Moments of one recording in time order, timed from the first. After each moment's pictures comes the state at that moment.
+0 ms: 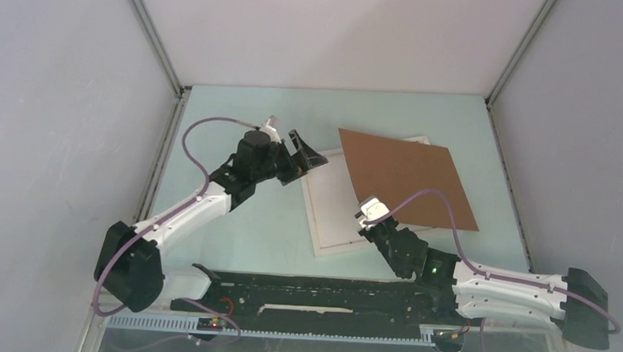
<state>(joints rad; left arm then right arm) -0.52 1.28 0.88 -0.08 0.20 -0.94 1.23 0.81 0.37 0.32 0.70 -0.25</state>
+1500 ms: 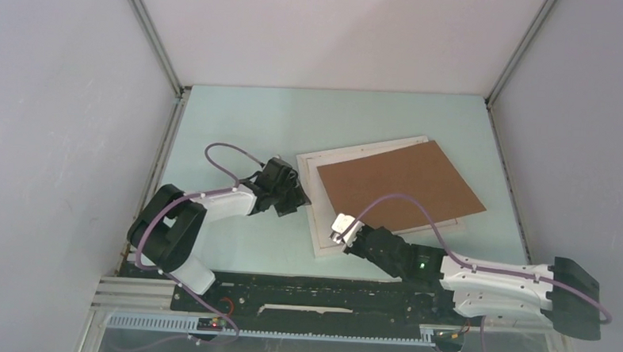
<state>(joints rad) -0.57 1.57 0.75 -0.10 0.03 -0.97 1.24 0.93 0.44 0.07 0.41 -0.26</state>
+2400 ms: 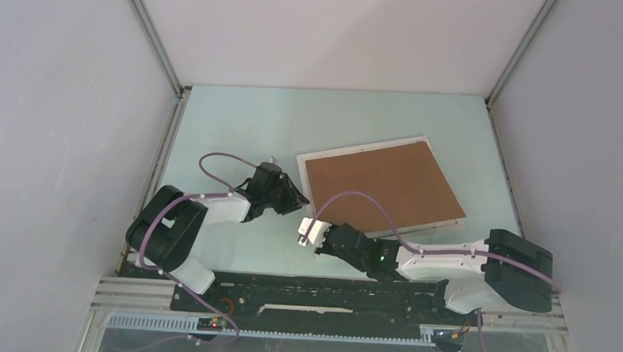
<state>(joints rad) -0.51 1.57 0.62 0.16 0.15 -1.02 1.26 1.35 0.58 0.25 0.36 -0.32</state>
